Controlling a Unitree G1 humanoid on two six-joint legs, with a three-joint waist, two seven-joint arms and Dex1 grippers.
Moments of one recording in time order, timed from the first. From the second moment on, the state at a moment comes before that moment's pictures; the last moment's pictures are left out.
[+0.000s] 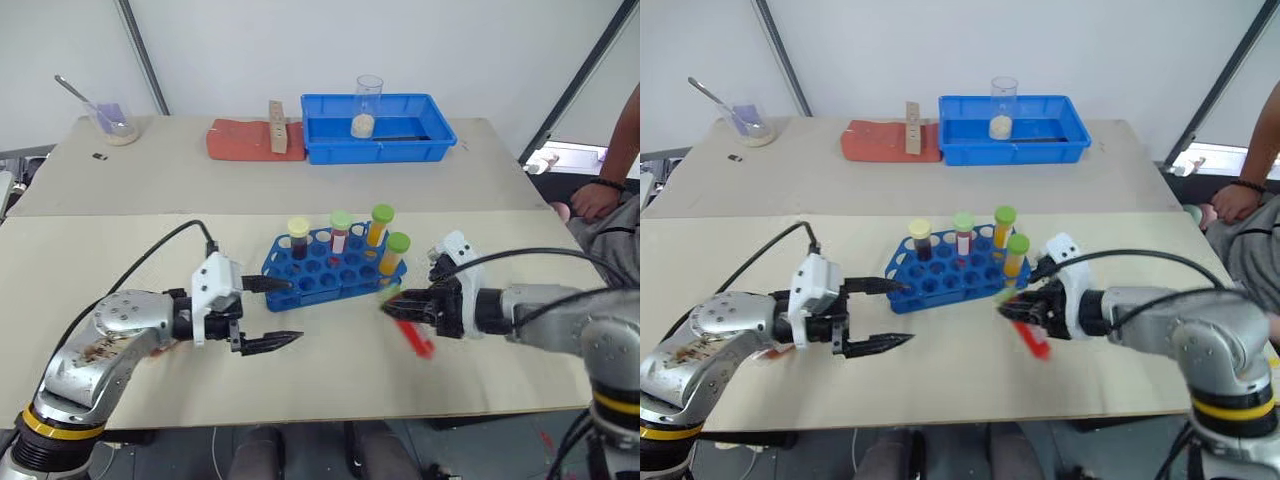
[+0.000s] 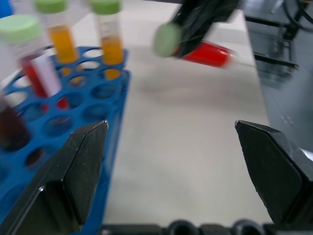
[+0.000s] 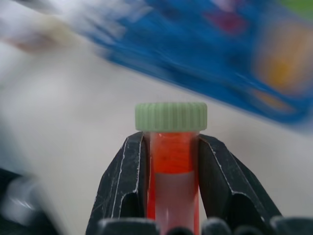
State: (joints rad) left arm -0.16 0.78 0.05 -0.47 -0.59 0.52 -1.03; right arm -0.37 -0.68 -0.13 -0.58 1.11 1.28 0.36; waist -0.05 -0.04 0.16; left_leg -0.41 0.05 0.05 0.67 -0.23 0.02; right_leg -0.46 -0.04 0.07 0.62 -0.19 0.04
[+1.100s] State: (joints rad) left arm -0.19 0.81 0.12 -0.42 -0.67 0.53 -1.11; right arm -0.30 -0.09 0.19 -0.19 0.17 0.12 0.26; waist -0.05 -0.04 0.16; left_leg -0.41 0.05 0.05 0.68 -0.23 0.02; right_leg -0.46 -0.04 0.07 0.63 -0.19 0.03
